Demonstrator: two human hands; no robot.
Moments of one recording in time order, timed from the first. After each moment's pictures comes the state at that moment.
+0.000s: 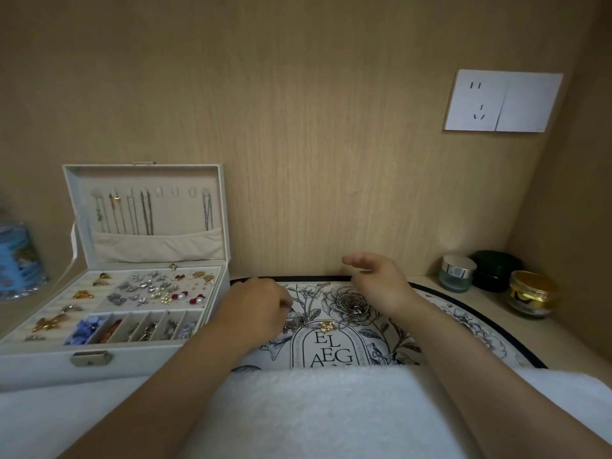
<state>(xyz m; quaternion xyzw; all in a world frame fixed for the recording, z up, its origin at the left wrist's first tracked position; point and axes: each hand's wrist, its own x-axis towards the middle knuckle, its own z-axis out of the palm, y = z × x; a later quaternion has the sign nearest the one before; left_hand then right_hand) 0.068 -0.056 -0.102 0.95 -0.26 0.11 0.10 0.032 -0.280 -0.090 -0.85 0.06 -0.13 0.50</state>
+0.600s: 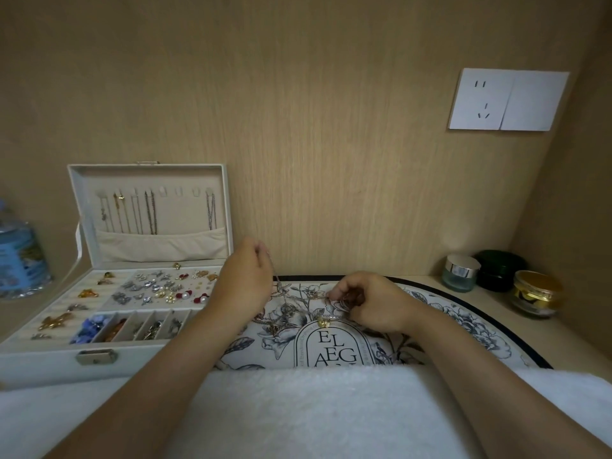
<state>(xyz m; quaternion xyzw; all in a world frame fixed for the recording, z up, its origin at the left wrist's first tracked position) 0.069 -0.055 -0.075 0.88 -0.12 0.19 0.42 0.027 -0.282 -0.098 -0.93 -0.06 0.00 0.35</state>
